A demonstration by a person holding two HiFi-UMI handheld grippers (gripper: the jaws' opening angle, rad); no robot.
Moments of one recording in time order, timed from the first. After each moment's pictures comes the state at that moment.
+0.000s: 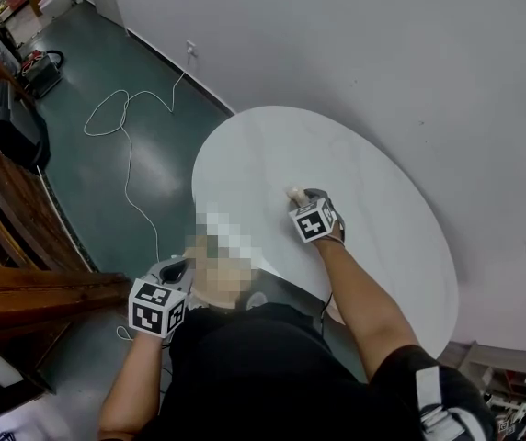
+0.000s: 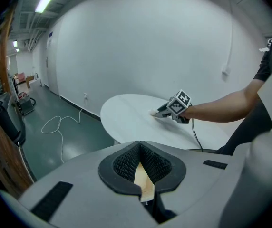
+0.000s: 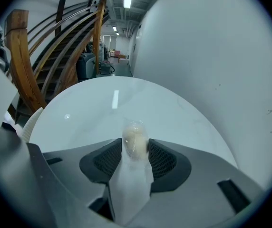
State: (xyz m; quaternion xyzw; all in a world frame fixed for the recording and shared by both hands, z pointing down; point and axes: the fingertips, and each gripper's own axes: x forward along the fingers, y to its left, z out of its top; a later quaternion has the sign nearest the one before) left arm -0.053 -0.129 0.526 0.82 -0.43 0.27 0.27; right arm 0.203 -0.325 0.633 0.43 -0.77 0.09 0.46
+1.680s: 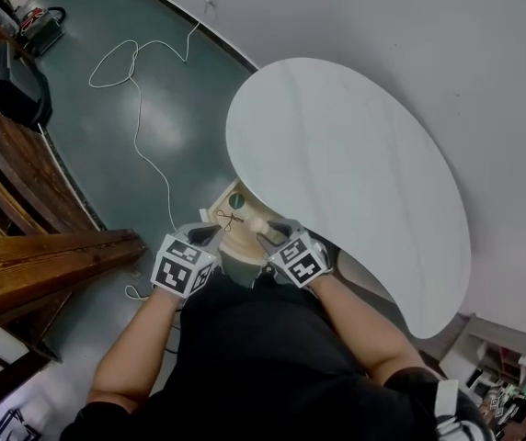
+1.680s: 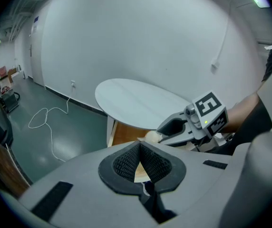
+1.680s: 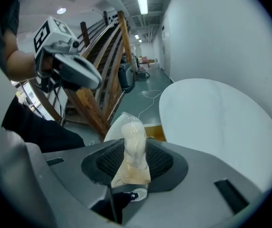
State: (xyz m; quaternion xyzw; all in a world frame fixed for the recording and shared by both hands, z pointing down) left arm -0.086 -0.099 0.577 0.84 -0.34 0.31 0.30; right arm 0.004 -0.100 0.645 0.24 -0.87 0.17 0.40
